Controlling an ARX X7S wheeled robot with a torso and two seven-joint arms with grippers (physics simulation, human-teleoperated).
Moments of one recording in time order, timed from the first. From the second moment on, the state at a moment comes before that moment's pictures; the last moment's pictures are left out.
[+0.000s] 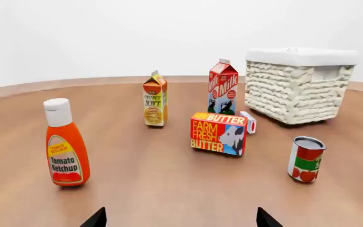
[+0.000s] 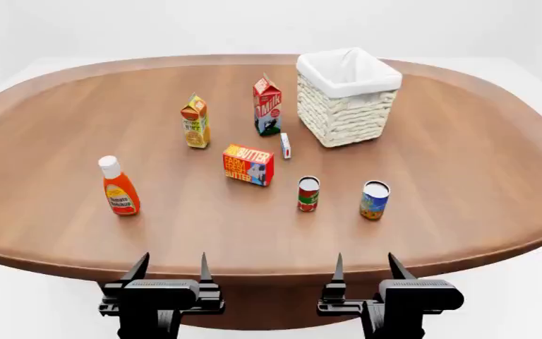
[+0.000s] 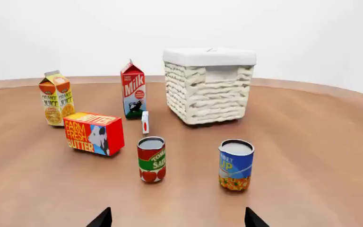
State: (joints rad) left arm 0.00 0.00 0.00 0.00 0.00 0.00 0.00; right arm 0.00 0.00 0.00 0.00 0.00 0.00 0.00
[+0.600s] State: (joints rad) left arm 0.02 -0.06 0.06 0.08 -0.06 -0.05 -0.07; right arm -0.03 0.06 -0.07 -0.10 0.07 0.04 0.08
